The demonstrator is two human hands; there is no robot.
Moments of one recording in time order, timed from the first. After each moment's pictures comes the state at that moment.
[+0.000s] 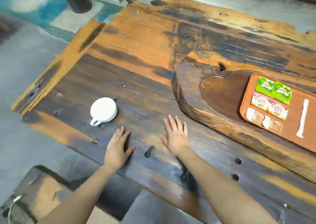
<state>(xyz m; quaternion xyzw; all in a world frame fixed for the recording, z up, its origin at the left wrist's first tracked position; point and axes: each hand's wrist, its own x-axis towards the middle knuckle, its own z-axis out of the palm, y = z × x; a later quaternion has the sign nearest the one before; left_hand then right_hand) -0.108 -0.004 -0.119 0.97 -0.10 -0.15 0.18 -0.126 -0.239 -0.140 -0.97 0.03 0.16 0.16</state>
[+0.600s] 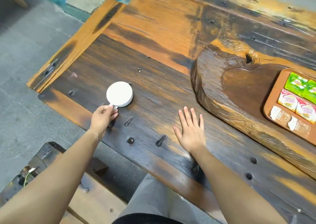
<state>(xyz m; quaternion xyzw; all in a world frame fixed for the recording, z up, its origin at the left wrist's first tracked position) -0.043 0.055 -0.097 0.70 0.30 -0.11 0.64 -0.136 -0.238 -0.162 -0.99 0.03 0.08 0.11</state>
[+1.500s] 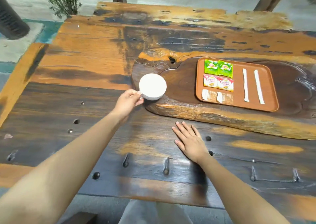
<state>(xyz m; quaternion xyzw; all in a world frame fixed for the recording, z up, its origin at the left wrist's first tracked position) 0.000 -0.193 -0.036 0.69 -0.03 -0.32 0.65 -0.230 -0.341 -0.147 -0.98 0.12 0.10 0.14</state>
